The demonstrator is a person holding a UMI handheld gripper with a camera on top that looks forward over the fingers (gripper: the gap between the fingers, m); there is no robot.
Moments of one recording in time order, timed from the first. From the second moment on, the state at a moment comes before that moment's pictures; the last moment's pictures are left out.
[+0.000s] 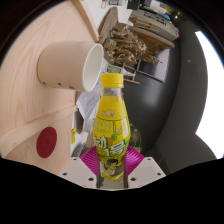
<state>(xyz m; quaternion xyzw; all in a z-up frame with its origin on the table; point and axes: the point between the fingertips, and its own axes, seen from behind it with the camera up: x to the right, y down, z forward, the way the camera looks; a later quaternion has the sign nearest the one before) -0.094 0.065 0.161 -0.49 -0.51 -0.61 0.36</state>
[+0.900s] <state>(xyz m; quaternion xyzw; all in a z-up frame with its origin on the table) -0.076 0.056 0.063 -0.85 -0.01 -0.01 0.53</state>
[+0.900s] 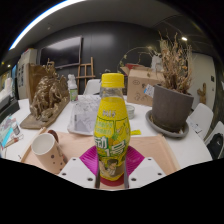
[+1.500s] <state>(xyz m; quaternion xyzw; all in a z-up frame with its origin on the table) -0.111 -0.081 0.136 -0.87 0.02 -0.04 0.48</state>
